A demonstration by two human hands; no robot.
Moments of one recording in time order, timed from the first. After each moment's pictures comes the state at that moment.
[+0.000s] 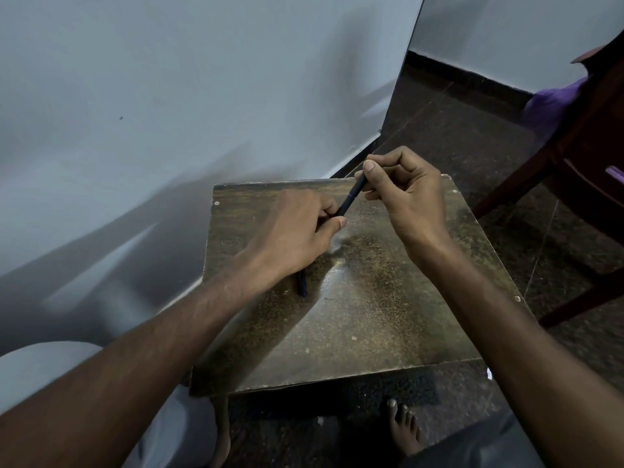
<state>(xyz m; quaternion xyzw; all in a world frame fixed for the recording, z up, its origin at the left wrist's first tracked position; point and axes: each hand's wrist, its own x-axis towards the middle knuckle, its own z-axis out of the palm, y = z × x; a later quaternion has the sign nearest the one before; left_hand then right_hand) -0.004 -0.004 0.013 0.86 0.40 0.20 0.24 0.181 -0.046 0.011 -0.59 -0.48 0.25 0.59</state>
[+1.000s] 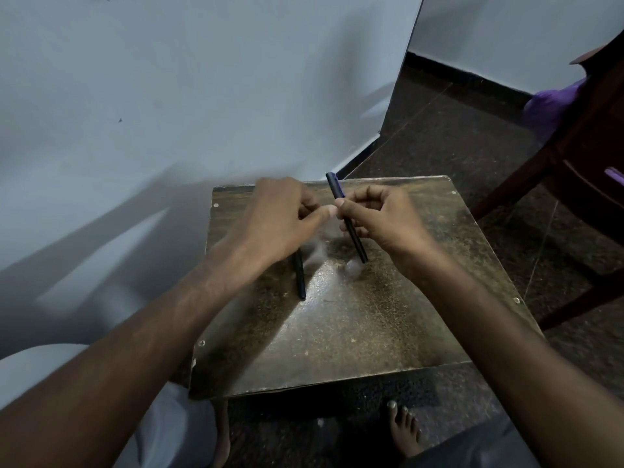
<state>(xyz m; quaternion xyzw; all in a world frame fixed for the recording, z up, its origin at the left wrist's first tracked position) -0.021 0.011 0.022 0.85 0.44 0.21 0.20 0.171 -0.047 0.000 -0.64 -0.43 0.41 0.48</state>
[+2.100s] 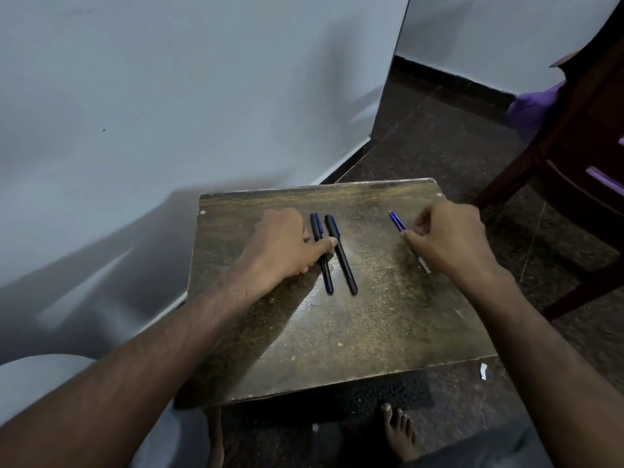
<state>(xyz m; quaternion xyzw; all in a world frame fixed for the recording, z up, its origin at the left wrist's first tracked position) 0.005 0.001 -0.009 0.81 0.51 0.11 0.28 0.244 -0.087 0.014 -0.86 -0.48 0.07 0.14</state>
